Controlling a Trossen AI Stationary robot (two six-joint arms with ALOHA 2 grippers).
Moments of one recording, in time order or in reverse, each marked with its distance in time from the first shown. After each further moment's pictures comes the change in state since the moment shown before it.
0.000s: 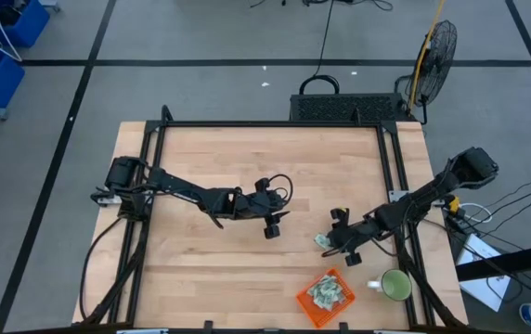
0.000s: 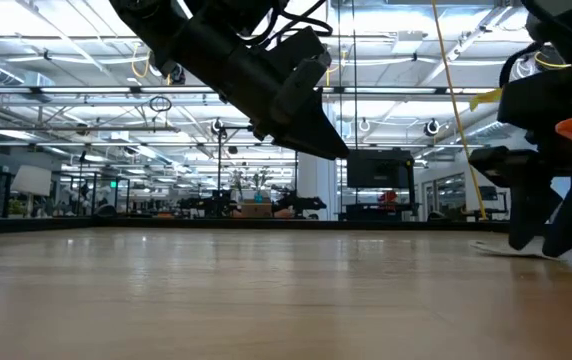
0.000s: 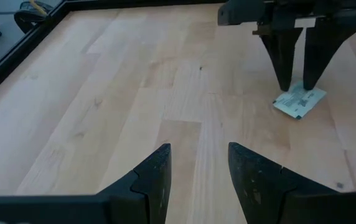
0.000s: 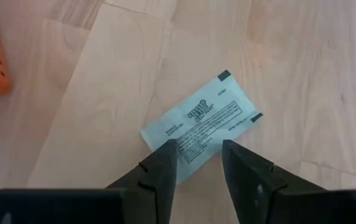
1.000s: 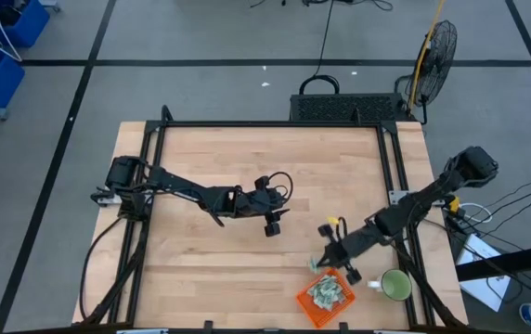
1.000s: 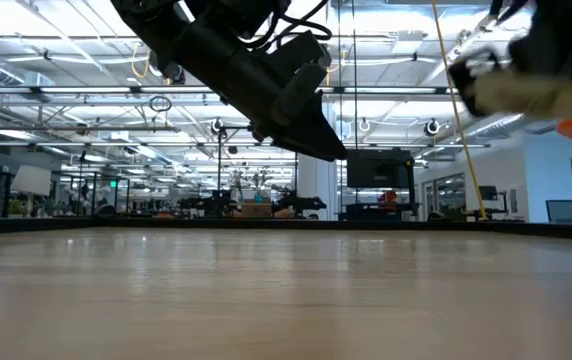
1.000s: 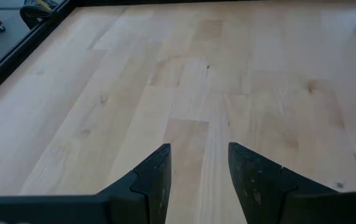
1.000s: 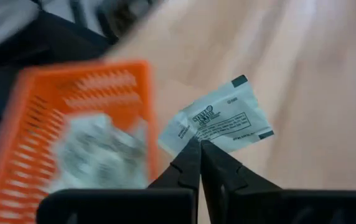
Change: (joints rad) left arm 0.014 0.000 0.000 -0.004 0.000 -0.009; right arm 0.086 -0.014 0.184 0.153 -0.156 -0.087
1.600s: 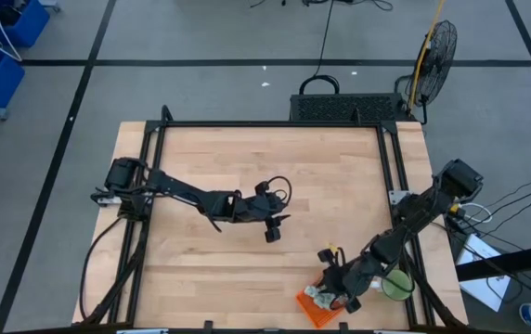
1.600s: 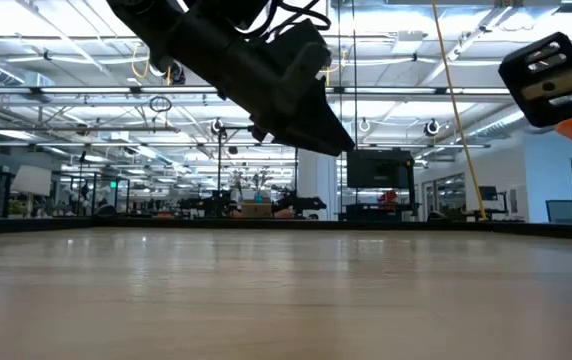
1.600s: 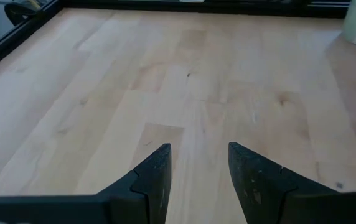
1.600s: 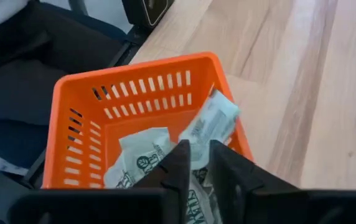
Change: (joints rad) left arm -0.044 0.000 0.000 0.025 0.000 -0.078; right arm 0.205 0.252 0.145 0.017 0.163 0.219
